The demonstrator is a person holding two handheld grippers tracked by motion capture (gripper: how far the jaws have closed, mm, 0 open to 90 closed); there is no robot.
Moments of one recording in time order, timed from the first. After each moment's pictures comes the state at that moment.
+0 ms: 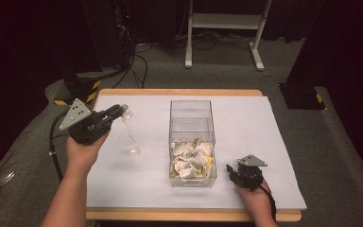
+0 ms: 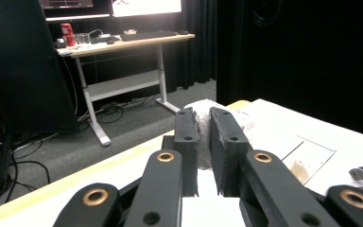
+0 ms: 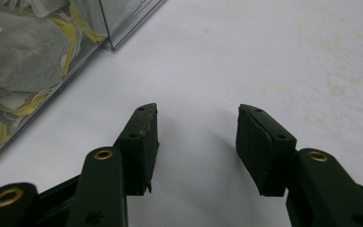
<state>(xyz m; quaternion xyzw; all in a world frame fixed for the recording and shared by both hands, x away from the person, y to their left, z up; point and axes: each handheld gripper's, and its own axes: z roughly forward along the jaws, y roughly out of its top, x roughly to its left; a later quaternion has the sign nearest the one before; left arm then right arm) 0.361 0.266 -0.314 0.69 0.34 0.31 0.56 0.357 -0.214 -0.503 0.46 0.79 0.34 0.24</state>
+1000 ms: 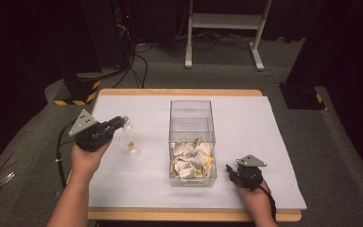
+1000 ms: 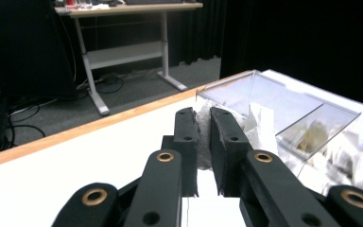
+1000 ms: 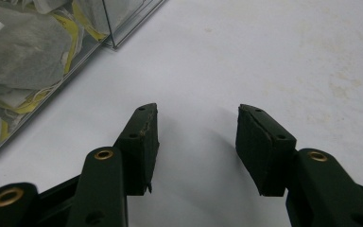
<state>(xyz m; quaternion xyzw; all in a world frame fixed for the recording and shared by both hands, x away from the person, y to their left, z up) 0.371 0.275 -0.366 0.71 0.38 0.28 0.53 0.357 -0.213 -0.503 0.46 0.79 0.33 0.24</state>
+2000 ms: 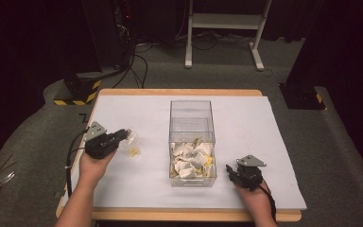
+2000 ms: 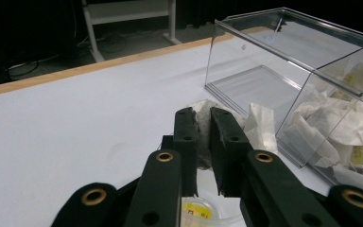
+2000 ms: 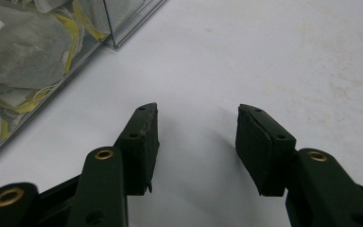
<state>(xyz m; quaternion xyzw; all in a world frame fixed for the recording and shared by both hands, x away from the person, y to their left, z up) 0.383 0.276 -0.424 0.73 0.43 0.25 0.48 0.357 -0.213 -0.503 0.45 0.79 0.33 0.24</state>
